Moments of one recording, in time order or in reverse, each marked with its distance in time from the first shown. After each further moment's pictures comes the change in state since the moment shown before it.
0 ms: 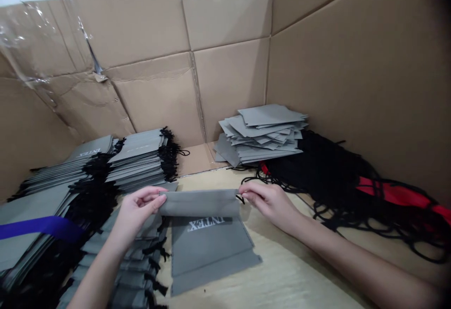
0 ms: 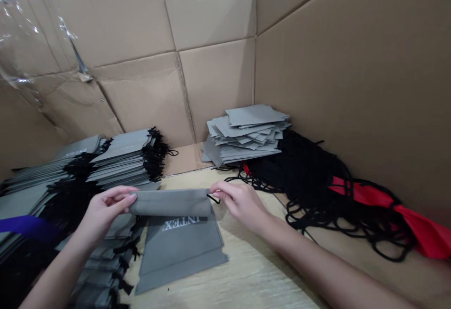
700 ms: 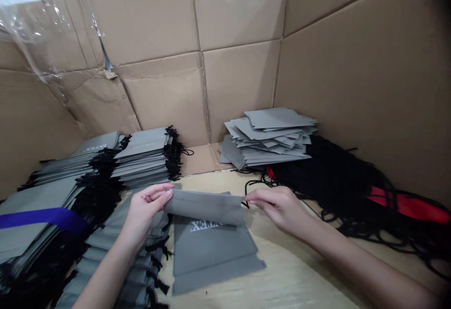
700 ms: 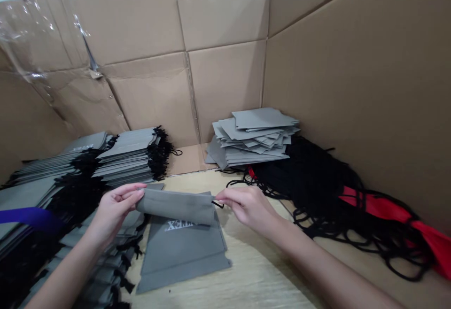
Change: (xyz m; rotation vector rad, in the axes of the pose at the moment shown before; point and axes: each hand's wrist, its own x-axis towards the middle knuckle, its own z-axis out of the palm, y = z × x) left_hand -0.001 -0.001 0.018 -0.305 0.108 -0.097; right_hand 0.004 0.003 -0.014 -0.034 -0.028 -0.191
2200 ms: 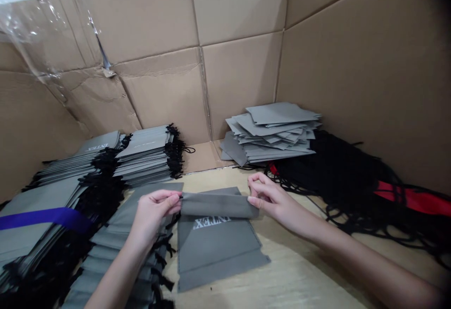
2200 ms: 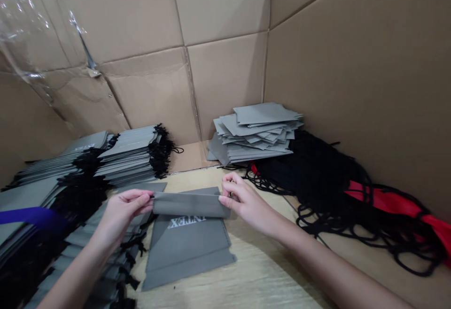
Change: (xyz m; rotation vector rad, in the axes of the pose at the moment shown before) left_hand -0.008 0.000 0.010 -0.068 0.008 -0.177; right_hand 0.007 -0.013 0.006 0.289 -0.126 0.317
